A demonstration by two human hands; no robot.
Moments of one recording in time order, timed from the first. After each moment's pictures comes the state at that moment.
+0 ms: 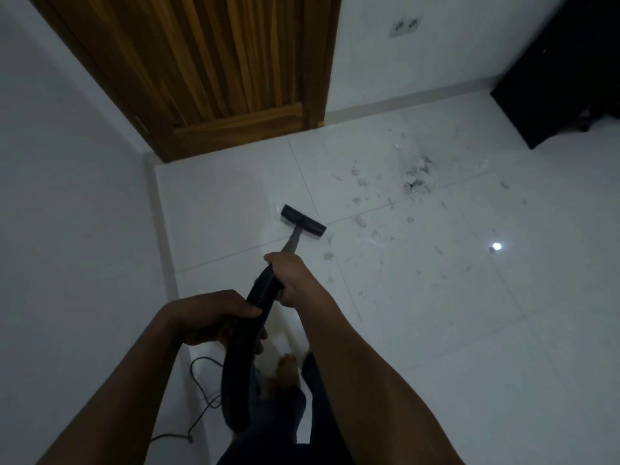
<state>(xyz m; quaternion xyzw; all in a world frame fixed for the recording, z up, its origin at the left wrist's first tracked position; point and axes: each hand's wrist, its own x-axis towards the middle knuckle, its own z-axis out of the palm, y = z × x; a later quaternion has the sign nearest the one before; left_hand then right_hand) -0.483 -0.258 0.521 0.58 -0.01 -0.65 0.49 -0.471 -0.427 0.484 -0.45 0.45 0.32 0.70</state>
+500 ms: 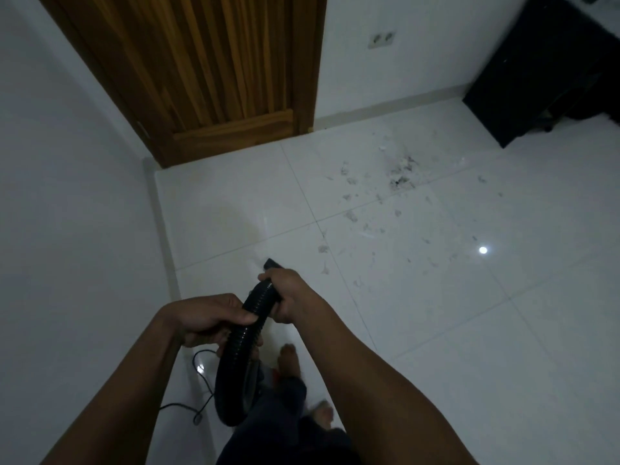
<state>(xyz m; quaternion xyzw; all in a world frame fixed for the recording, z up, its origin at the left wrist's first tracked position) -0.584 -0.204 0.527 0.55 -0.08 -0.67 0.48 -0.600 -0.374 0.502 -0.37 0.46 0.31 0.74</state>
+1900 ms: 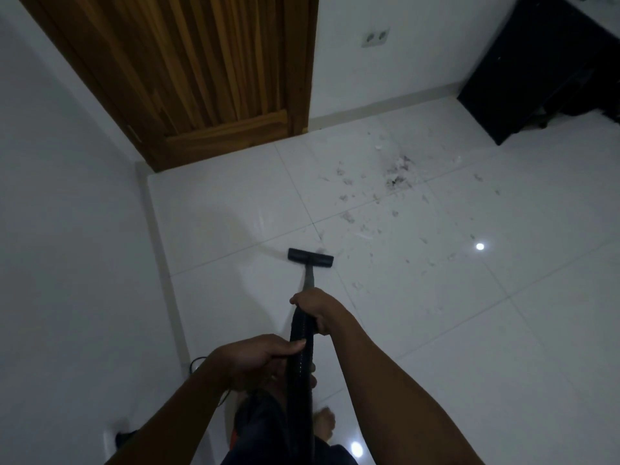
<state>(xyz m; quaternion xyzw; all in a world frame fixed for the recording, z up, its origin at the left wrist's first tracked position) -0.637 -0.268 0.477 0.44 0.02 -0.73 0.53 -0.614 -0.436 0.461 -0.61 0.42 0.39 0.55</state>
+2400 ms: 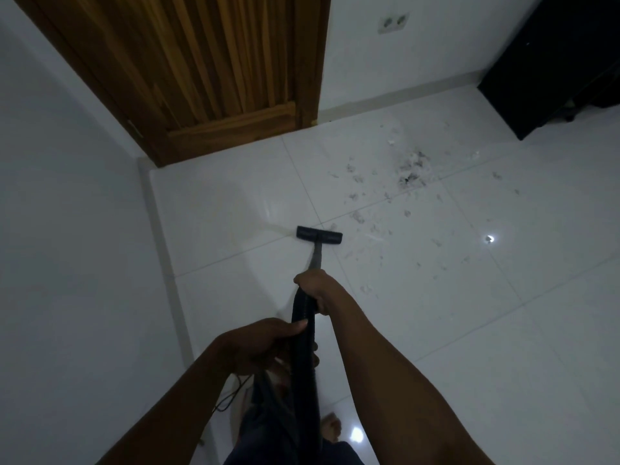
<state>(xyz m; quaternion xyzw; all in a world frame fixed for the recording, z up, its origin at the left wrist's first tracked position) -0.548 -0.288 0.483 0.51 0.04 -0.69 0.52 -0.514 -0.451 0.455 -0.61 0.42 0.38 0.56</state>
